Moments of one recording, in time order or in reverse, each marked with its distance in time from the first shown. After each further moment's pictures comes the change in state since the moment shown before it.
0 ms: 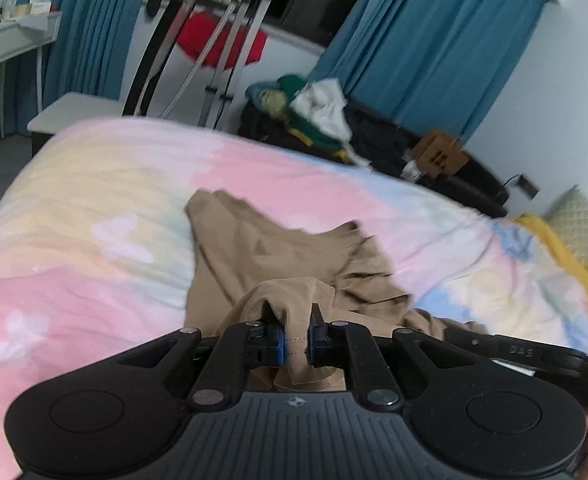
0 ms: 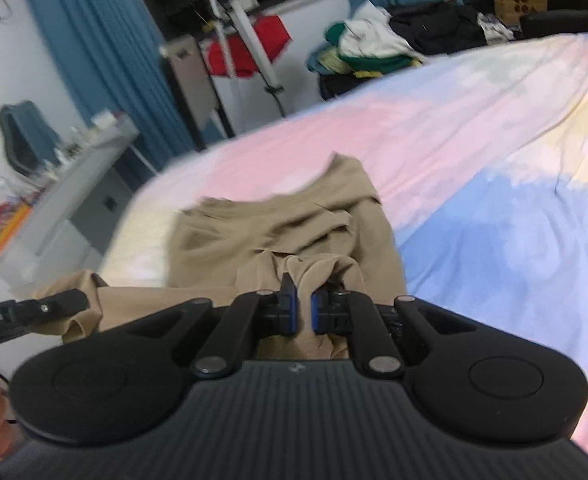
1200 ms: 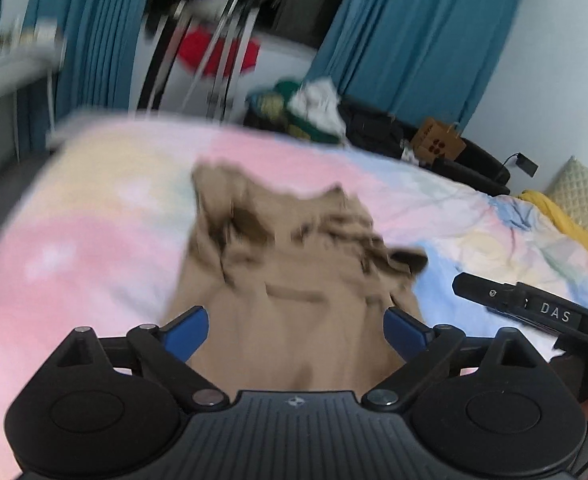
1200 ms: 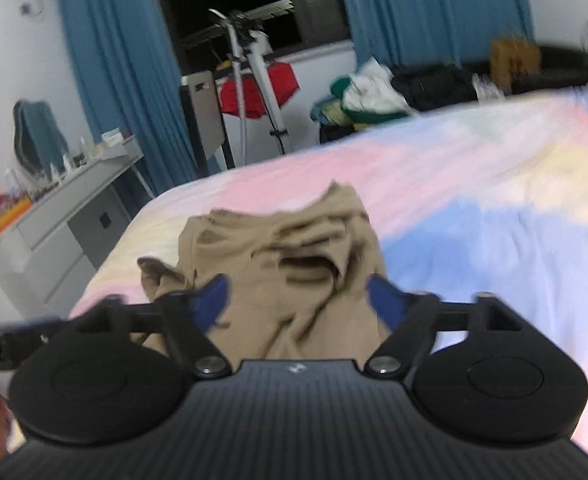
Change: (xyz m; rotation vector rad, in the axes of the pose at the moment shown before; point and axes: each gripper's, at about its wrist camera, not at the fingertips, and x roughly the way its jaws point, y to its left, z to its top) left arm -0.083 -0.046 -0.100 0.039 -0.016 0.033; right arm -0.086 0.014 -0.064 -0.047 -0.168 -0.002
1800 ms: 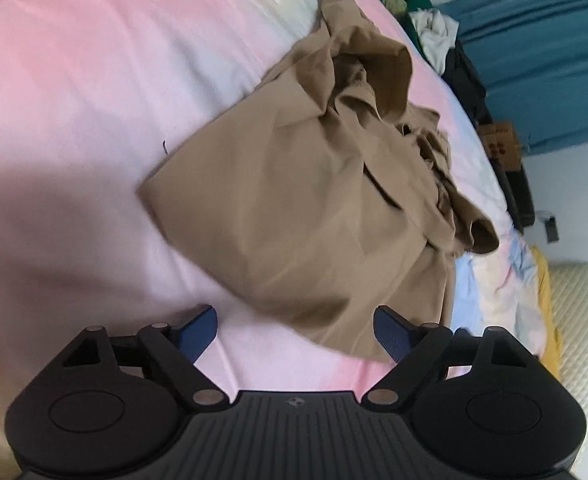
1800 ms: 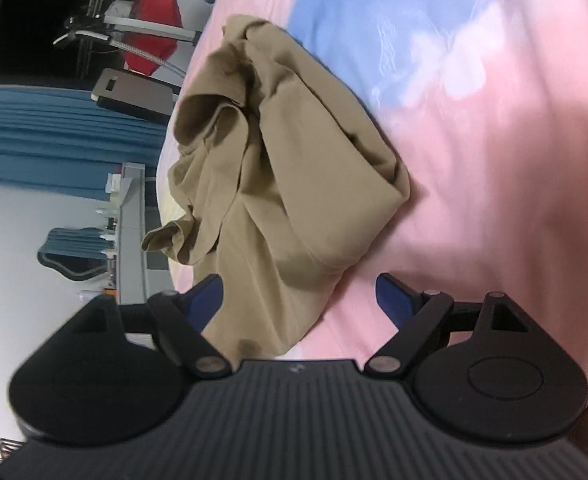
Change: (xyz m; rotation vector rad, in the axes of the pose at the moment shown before) left arm 0.072 0.079 -0.041 -0.593 0.348 -0.085; right arm 0.053 -0.079 -0.067 0.798 0.421 0.198
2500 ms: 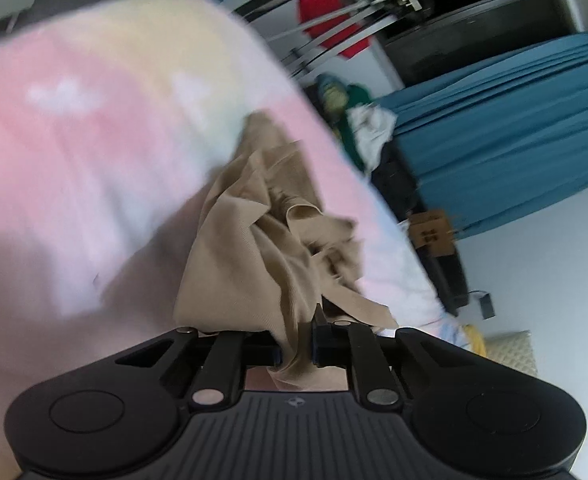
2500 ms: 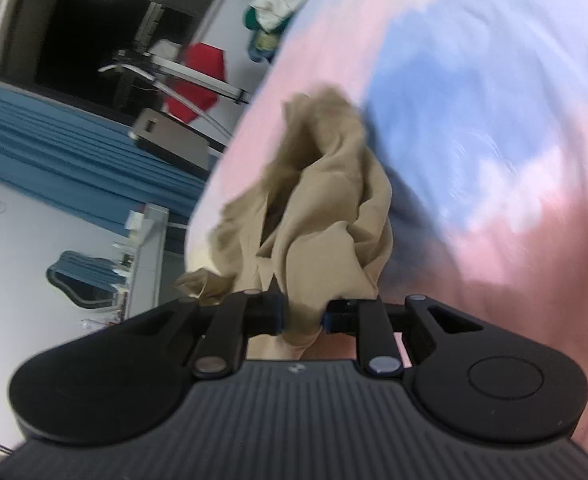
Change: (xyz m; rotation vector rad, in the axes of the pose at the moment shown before) left arm -0.059 -0.029 0.022 -0.003 -0.291 -0.190; right arm -0.031 0.056 0.017 -0.135 -0.210 0.050
